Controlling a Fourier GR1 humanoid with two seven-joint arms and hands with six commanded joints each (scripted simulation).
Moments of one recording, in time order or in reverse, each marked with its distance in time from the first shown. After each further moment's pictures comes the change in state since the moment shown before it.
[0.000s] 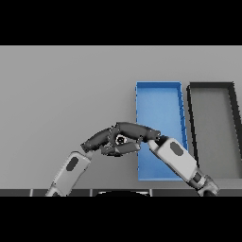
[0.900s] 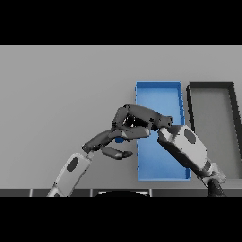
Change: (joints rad) left arm 0.018 -0.023 0.007 0.015 0.036 -0.012 0.091; right arm -0.184 -0.087 -0.125 -0.057 -0.449 -0.198 0.250
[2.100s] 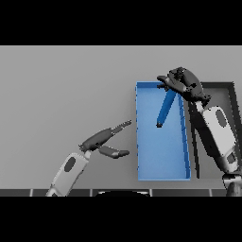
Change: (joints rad) left arm 0.010 0.017 0.022 -0.025 0.026 -0.007 0.024; right arm 0.034 -0.245 -0.122 0.464 -0.006 -0.343 0.061
